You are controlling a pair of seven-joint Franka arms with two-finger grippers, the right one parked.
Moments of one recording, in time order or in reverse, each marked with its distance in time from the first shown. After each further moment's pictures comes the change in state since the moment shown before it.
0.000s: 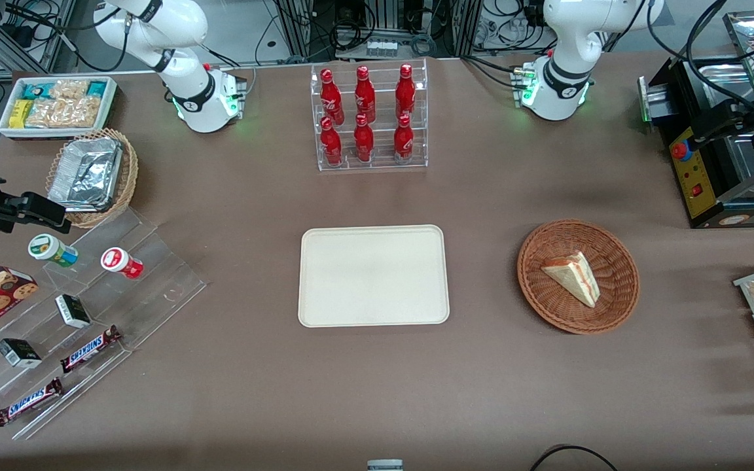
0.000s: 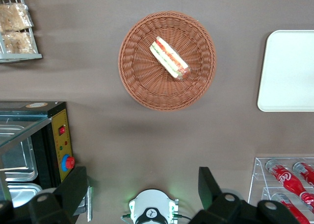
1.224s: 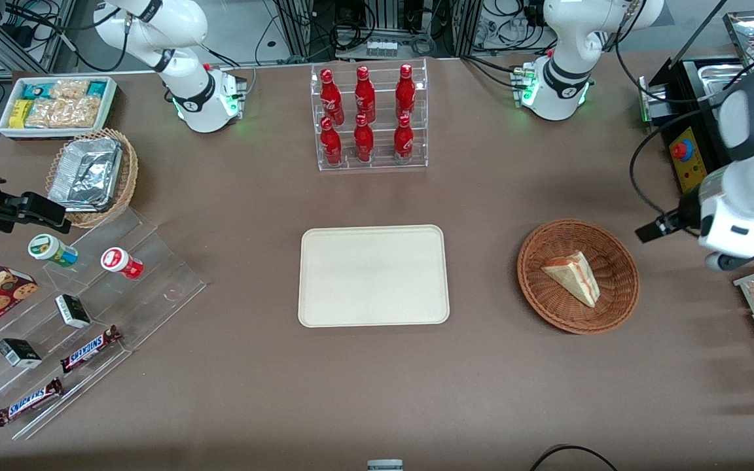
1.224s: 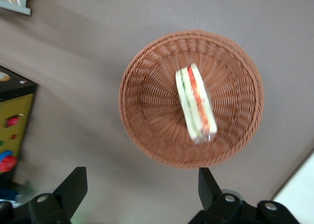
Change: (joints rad) arm 0.001 0.118 -0.004 -0.406 0.029 0.508 -0.506
